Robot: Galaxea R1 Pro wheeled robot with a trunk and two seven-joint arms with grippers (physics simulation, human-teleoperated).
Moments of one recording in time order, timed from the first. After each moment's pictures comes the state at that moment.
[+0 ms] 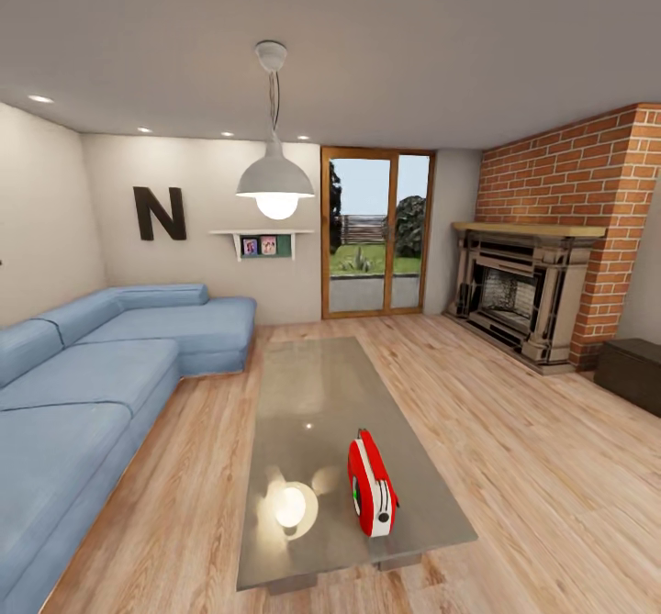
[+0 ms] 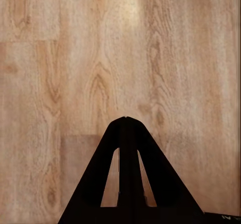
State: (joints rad) left arm -0.27 0.12 0.44 0.08 -0.31 -0.24 -0.03; right arm -0.38 -0.13 -0.03 0.08 0.19 -0.06 -0.05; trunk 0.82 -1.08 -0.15
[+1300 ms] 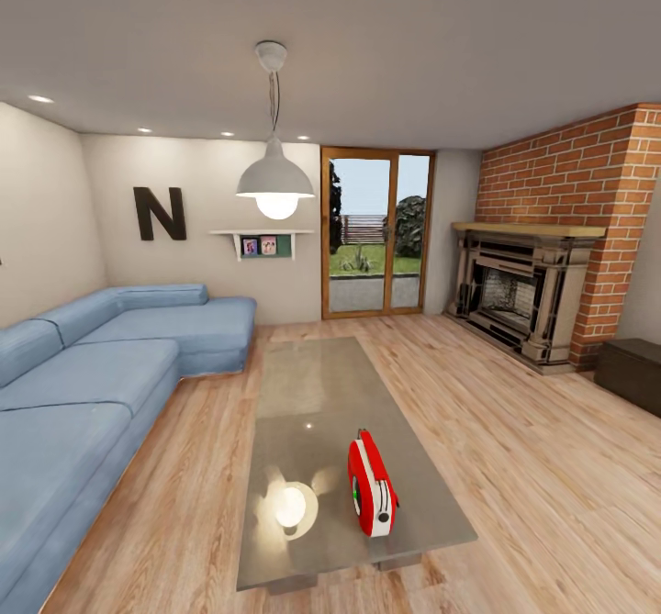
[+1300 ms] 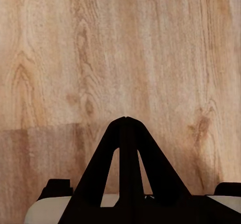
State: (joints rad) left arm -0.27 -0.06 0.44 0.08 -0.32 -0.23 -0.04; right arm -0.38 -0.13 -0.03 0.08 0.19 -0.06 -0.05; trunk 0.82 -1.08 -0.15
